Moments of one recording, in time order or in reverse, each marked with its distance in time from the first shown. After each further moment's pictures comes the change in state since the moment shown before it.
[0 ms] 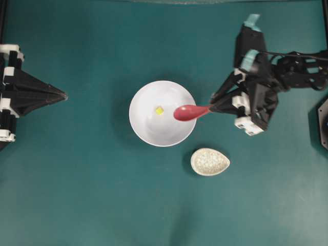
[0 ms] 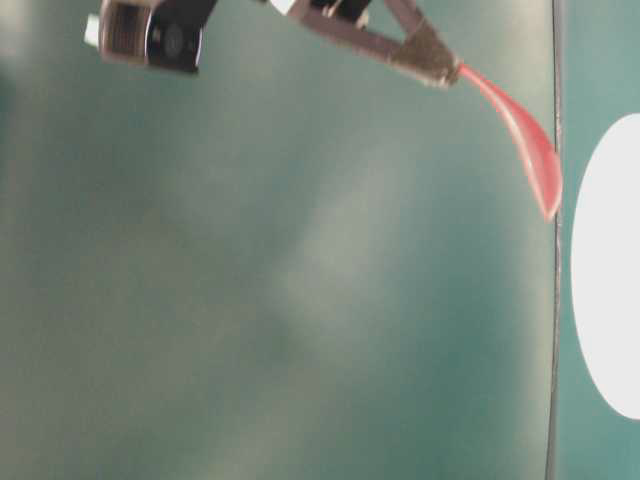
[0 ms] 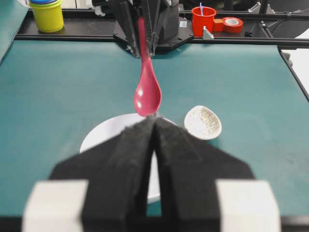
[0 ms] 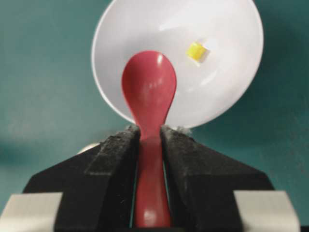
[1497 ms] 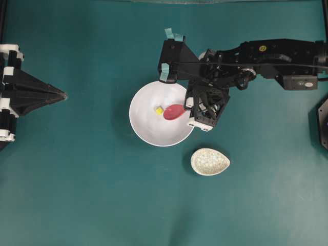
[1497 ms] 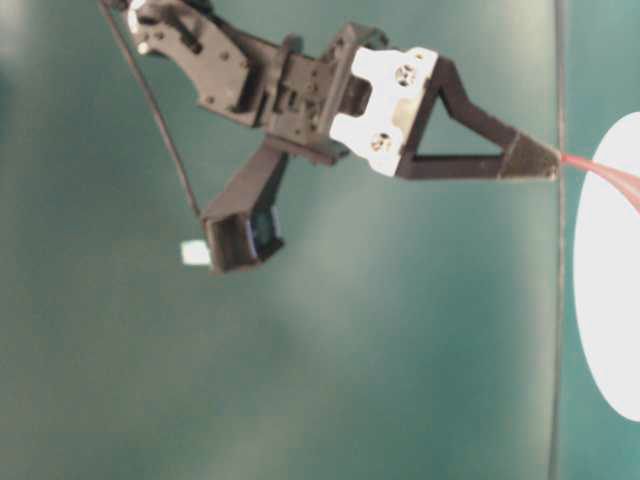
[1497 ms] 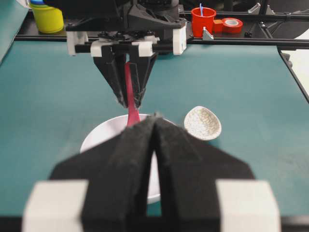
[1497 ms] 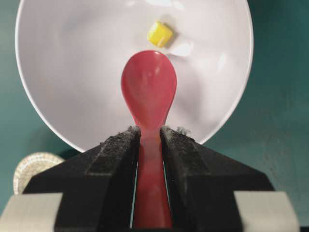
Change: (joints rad) left arm 0.000 -0.005 0.000 0.000 0.002 -0.002; right arm 0.021 0.360 -0.341 -0.331 0.302 0.264
